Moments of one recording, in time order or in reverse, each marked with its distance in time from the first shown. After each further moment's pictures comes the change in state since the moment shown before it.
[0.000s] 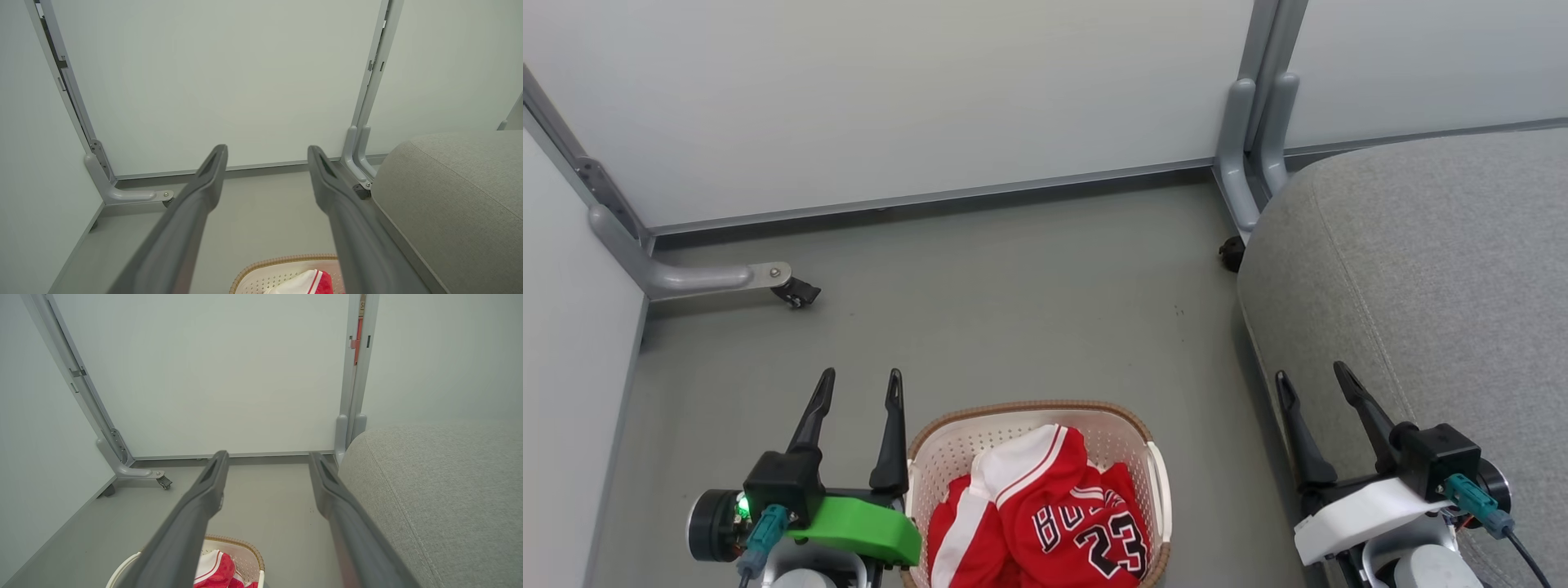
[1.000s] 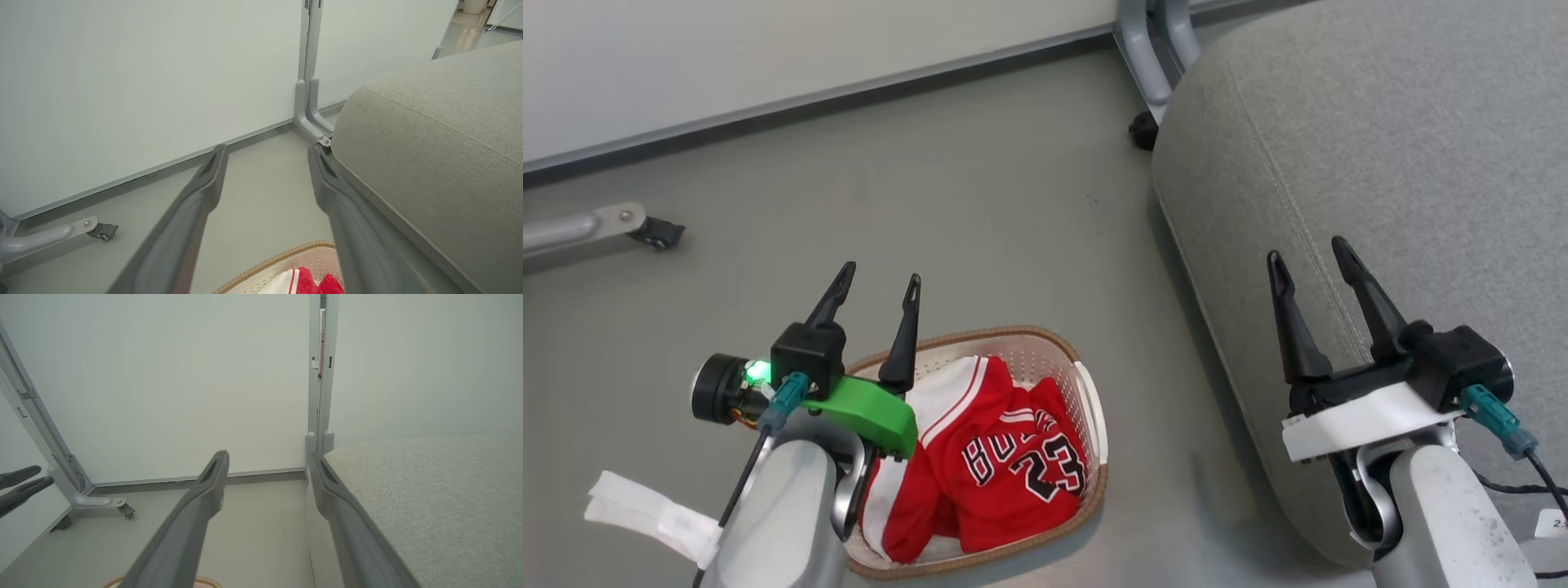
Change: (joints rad) left arm -0.317 0.027 -0.039 0.264 0.077 -0.101 -0.002; right arm -0.167 -0.001 0.023 -0.098 0.006 0.000 0.000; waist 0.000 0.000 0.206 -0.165
